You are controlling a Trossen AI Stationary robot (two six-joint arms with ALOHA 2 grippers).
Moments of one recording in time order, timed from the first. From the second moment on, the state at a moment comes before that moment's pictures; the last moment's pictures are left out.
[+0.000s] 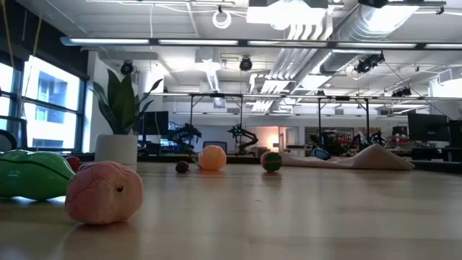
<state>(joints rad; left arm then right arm) 0.00 1.09 1.20 -0.71 -0.06 -0.14 0.06 1.00 1.27 -0.96 -0.09 0.64</state>
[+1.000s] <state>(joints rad) -0.11 1.22 1.03 -0.52 -0.10 -0.27 0.84 1.42 0.92 -0.74 0.02 1.51</state>
